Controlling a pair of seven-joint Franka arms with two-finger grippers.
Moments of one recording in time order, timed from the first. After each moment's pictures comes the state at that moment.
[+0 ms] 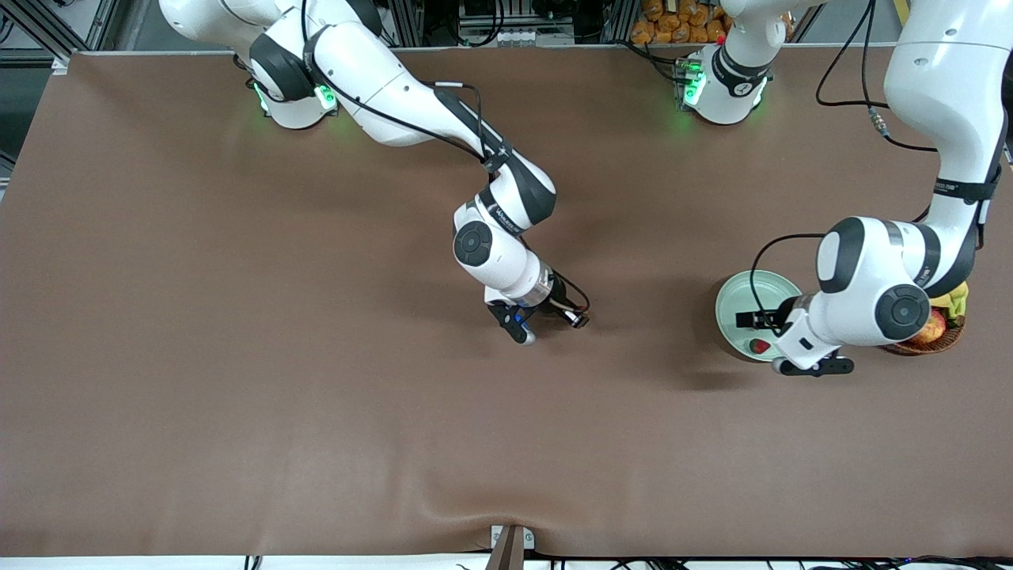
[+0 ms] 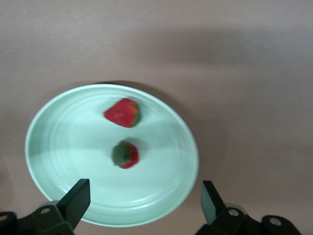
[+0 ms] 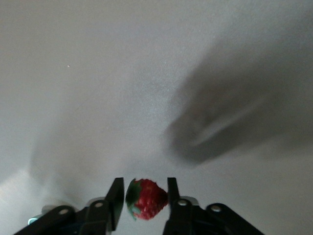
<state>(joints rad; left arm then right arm) 0.23 0.53 -0.36 -1.76 0.14 2.03 -0.18 0.81 1.06 0.00 -1.11 0.59 2.57 1.23</state>
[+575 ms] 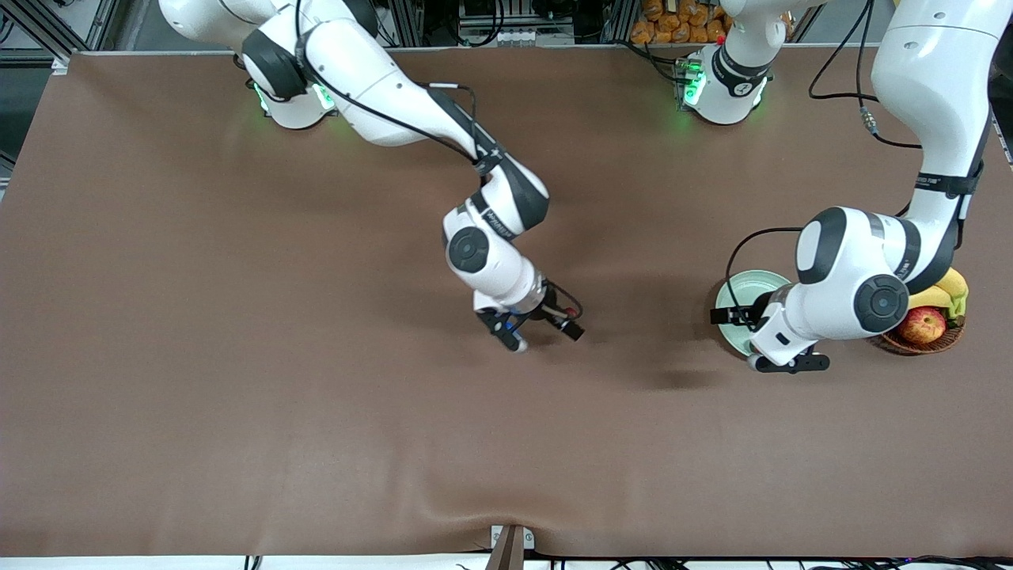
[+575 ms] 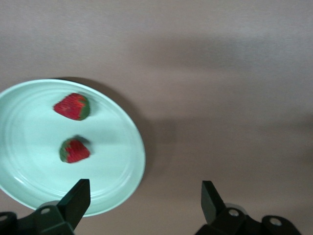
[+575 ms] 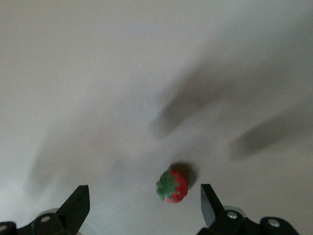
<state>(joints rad) 0.21 0.52 -0.41 -1.75 0.09 2.03 -0.26 0.77 1.02 -0.07 -1.09 0.54 2.40 1.23</state>
